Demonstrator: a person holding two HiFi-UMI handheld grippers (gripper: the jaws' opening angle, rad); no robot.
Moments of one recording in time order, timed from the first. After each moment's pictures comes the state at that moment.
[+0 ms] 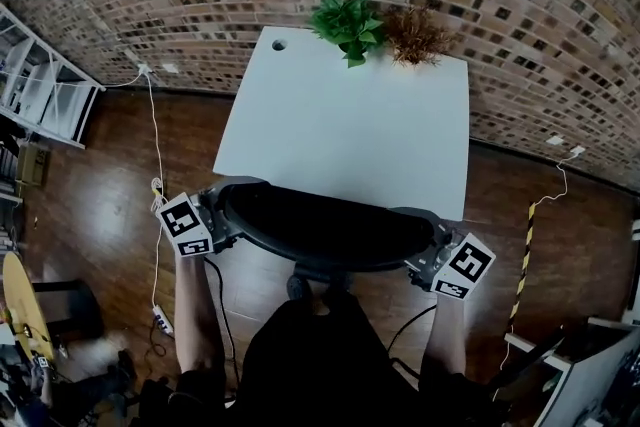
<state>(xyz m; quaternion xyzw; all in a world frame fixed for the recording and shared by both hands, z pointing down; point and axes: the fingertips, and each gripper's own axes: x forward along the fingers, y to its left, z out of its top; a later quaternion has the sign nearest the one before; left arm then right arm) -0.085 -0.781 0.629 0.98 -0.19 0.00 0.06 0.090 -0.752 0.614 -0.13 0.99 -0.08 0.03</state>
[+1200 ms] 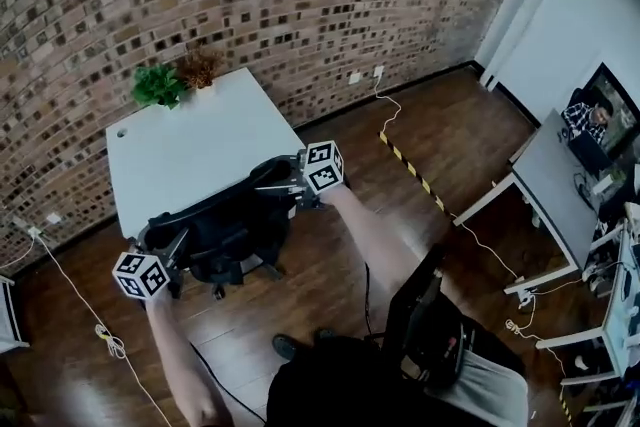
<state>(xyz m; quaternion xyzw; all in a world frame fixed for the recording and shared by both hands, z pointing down) -0.054 -0.482 0.500 0.95 -0.29 -0.01 0.14 0.130 -0.495 0.565 -0.10 0.98 -0.15 0.00</state>
